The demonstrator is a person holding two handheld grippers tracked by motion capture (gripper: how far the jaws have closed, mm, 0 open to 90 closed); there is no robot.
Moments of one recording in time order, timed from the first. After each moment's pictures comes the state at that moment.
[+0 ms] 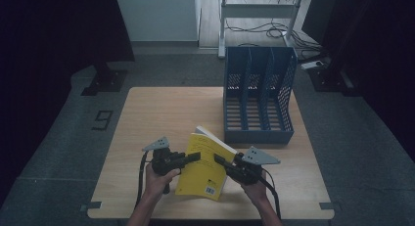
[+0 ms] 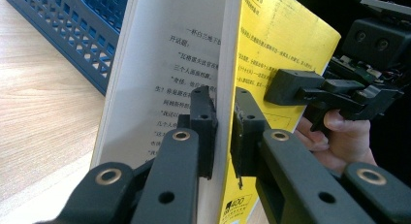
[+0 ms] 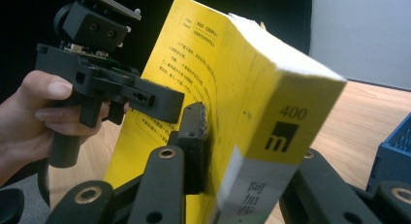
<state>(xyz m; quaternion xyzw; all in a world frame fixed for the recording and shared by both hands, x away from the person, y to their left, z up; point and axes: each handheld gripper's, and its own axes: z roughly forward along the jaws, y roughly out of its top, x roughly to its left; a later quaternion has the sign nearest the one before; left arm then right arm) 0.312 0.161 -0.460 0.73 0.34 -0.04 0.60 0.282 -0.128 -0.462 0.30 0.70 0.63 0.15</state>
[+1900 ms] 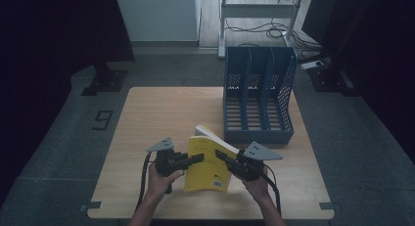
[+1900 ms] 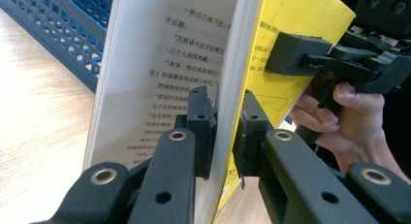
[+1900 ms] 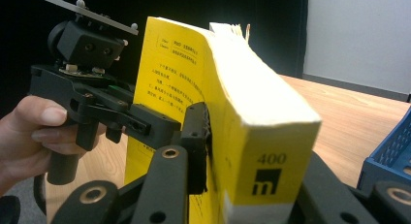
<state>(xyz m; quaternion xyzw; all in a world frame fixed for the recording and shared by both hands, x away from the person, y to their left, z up) 0.311 0.151 -0.458 0.74 0.32 -0.03 0.59 0.287 -0.131 -0.446 0.30 0.70 0.63 0.16</state>
